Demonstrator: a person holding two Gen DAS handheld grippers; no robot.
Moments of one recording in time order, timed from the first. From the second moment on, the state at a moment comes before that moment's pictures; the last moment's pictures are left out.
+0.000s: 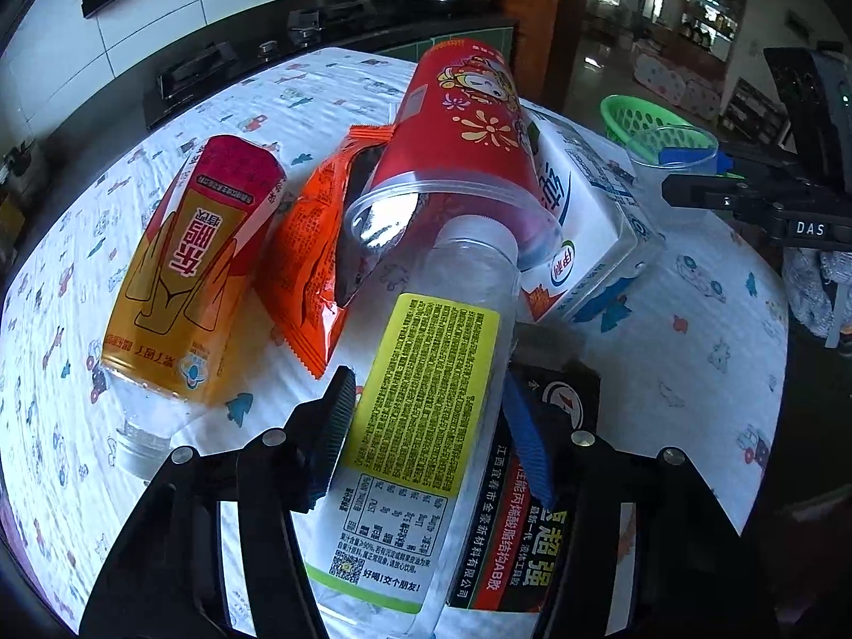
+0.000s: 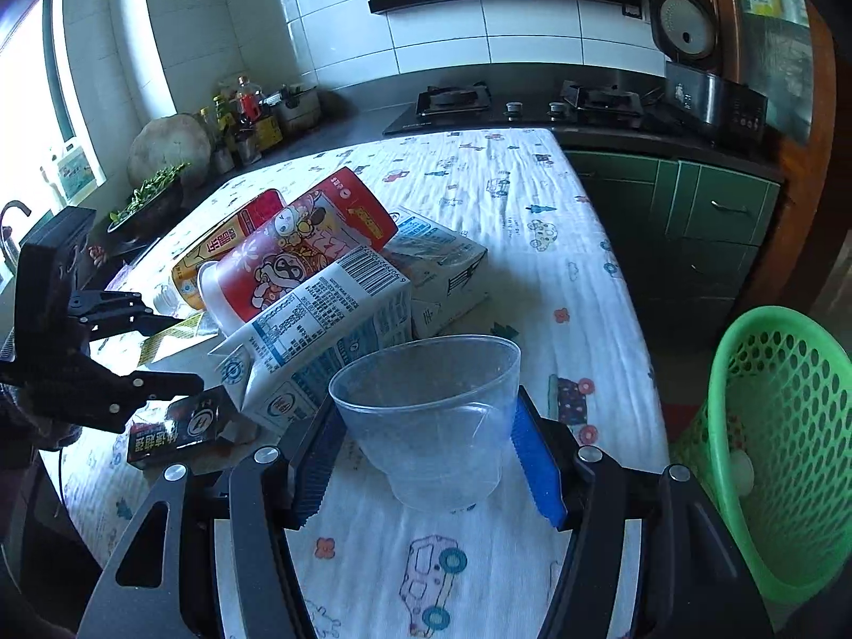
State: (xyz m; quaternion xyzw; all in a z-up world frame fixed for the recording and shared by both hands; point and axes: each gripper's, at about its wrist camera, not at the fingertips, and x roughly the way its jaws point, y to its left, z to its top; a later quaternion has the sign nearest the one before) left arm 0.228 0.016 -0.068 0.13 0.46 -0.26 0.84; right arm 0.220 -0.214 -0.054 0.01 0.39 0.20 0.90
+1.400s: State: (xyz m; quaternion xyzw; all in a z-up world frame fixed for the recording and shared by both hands) left arm 0.154 0.031 0.027 0.01 0.37 -0.25 0.90; right arm 0.186 -0.384 -0.059 0.08 0.38 0.00 0.92
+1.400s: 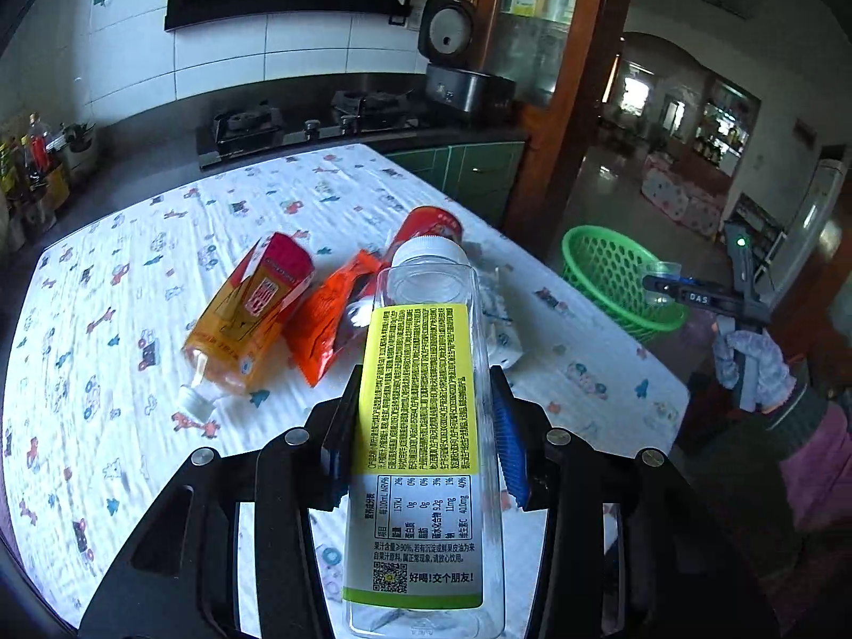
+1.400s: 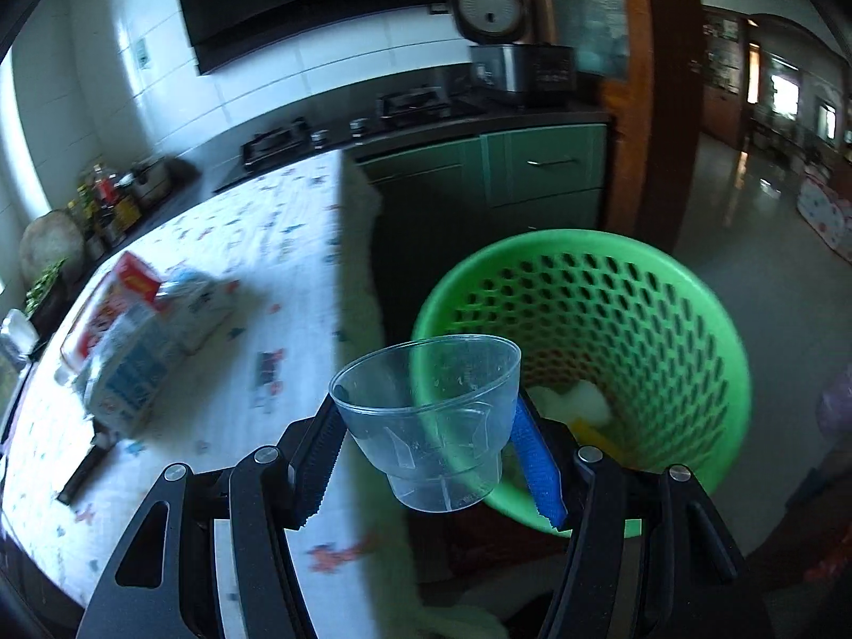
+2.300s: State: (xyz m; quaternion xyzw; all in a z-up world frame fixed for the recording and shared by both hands) left arm 0.243 -0.260 0.023 0.04 0.38 -0.40 0.83; right arm 0.160 -0.494 -0.076 0.11 0.36 -0.07 0.92
